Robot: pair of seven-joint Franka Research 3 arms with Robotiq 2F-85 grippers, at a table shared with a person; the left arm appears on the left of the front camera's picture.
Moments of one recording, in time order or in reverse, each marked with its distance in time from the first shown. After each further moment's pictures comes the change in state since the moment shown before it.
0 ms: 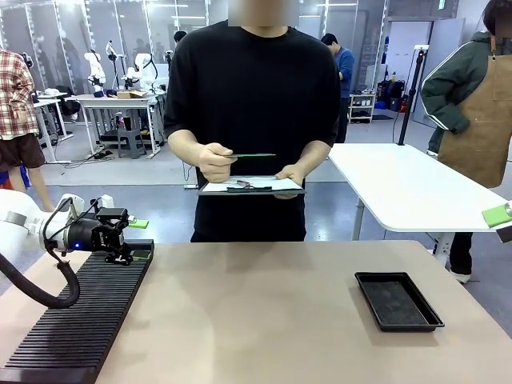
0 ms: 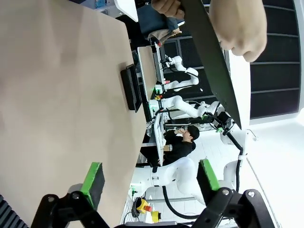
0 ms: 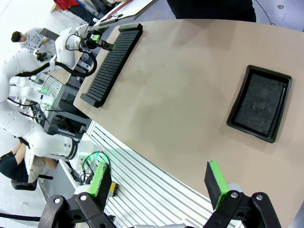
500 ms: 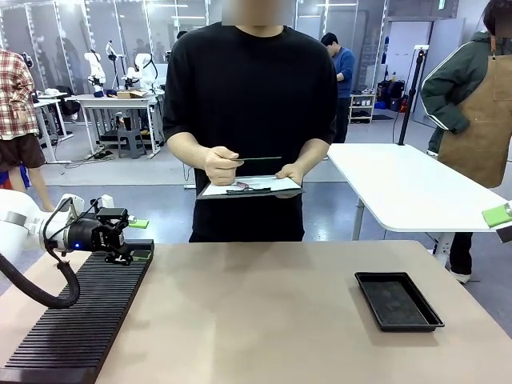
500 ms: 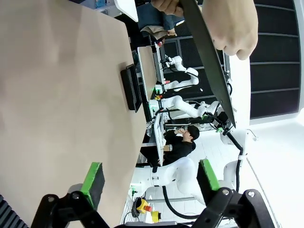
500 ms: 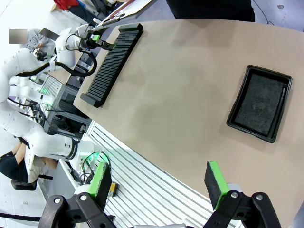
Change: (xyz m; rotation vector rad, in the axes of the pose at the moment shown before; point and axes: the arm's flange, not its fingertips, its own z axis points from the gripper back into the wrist) left arm 0.000 0.000 0.000 0.000 0.000 0.000; right arm 0.000 0.000 0.000 0.000 0.000 0.000
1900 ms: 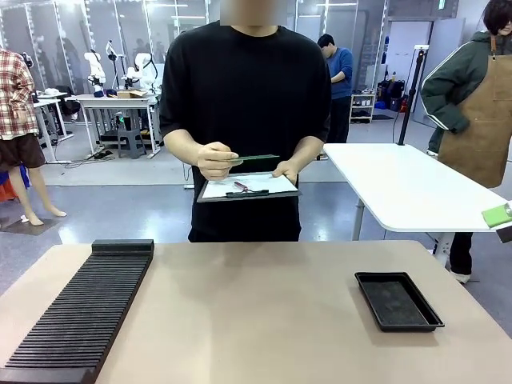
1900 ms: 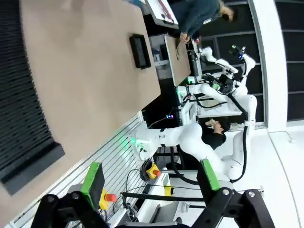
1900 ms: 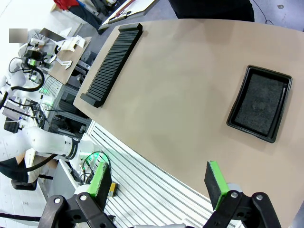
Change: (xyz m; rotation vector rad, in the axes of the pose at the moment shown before) left arm -0.183 -0.221 0.186 0.266 -0.029 -0.049; right arm 0.000 0.000 0.000 0.000 0.001 -0.001
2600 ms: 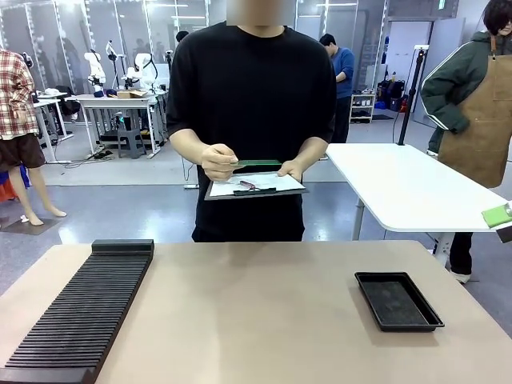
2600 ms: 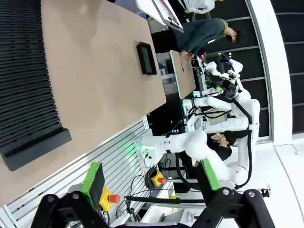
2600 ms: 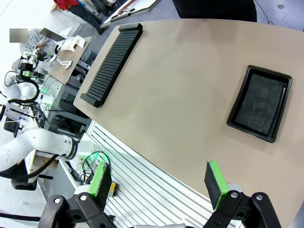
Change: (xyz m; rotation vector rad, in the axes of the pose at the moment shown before) left arm -0.062 -0.001 0.029 0.028 -0.102 -0.003; right arm 0.000 0.000 0.000 0.000 0.000 0.000
